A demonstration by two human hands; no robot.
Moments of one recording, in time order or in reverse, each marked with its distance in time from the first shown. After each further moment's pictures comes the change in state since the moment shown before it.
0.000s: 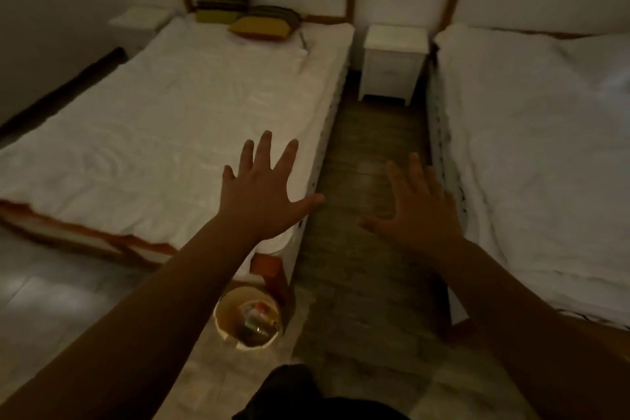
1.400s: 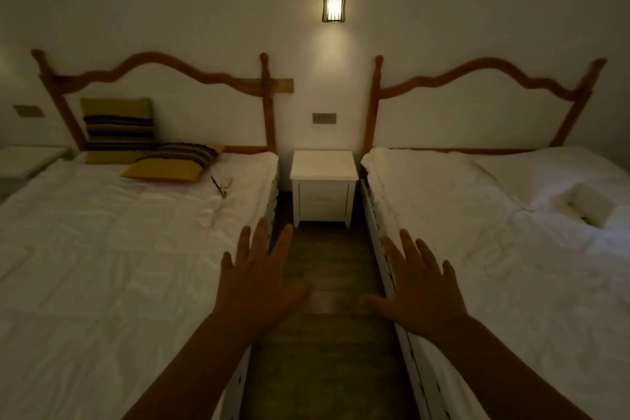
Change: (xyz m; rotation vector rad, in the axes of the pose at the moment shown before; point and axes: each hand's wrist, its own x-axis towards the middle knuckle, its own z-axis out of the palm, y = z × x) left_hand 0.583 0.140 0.066 -0.094 0.067 0.167; right_hand 0.510 0.209 -0.117 -0.183 0.052 0.198
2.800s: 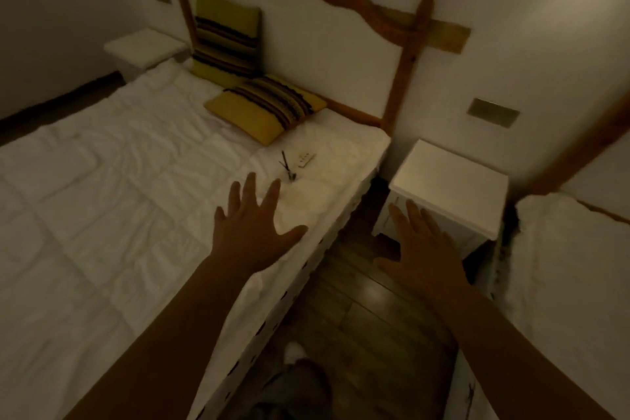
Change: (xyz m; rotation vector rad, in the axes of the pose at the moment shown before) left_hand 0.491 -0.201 0.151 0.050 -0.071 -0.648; right_hand 0.671 -0.112 0.083 0.039 -0.222 -0.551
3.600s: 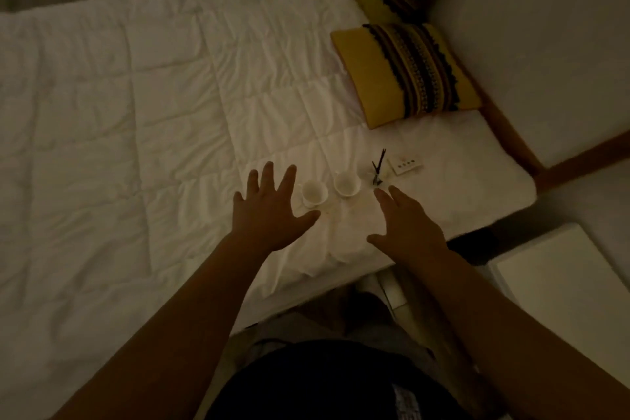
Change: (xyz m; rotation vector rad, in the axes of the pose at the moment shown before) left_hand 0.172 -0.104 0.103 -0.083 -0.141 -0.611; right_hand 0.352 -0.129 0.072 -0.139 -0.364 -0.537
